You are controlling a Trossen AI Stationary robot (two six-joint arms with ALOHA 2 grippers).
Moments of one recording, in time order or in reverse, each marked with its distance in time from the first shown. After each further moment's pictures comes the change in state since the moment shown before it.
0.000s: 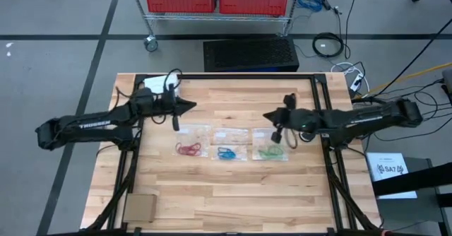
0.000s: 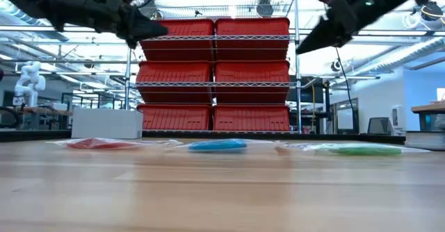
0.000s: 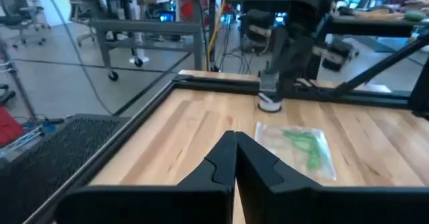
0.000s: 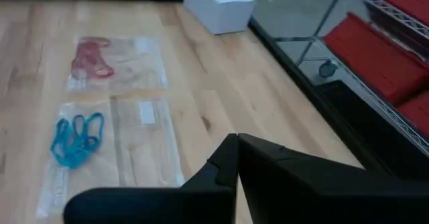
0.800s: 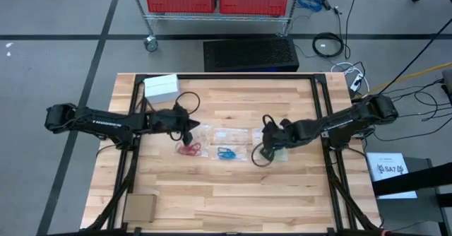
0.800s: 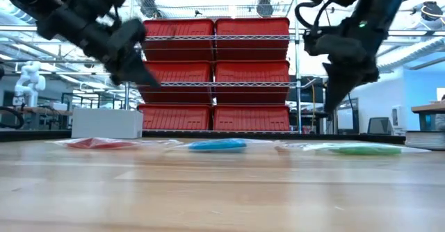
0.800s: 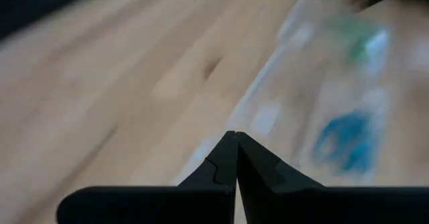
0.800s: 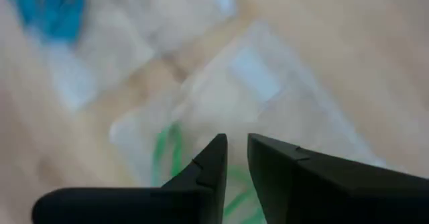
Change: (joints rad) left arm -0.310 0.177 -0.037 -0.353 -0.456 -0.385; right arm 0.151 0.354 0.173 -0.515 -0.187 0.788
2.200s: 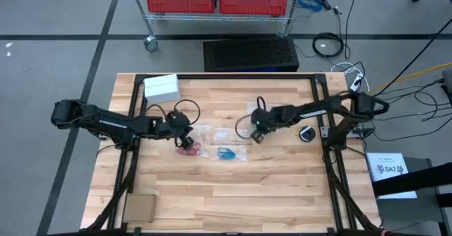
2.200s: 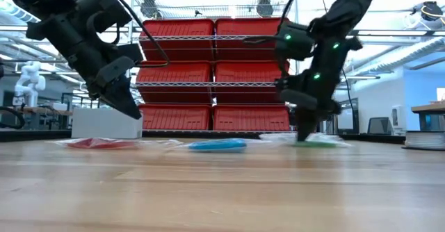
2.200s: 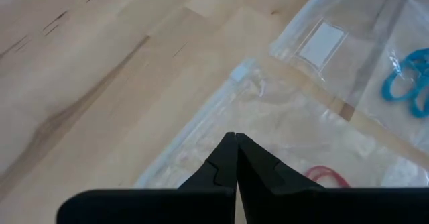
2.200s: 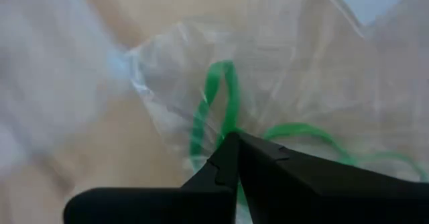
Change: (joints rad) left arm -0.083 0.117 0.029 -0.126 -0.117 -0.129; right arm -0.408 0.273 0.003 0.319 -0.105 -0.334
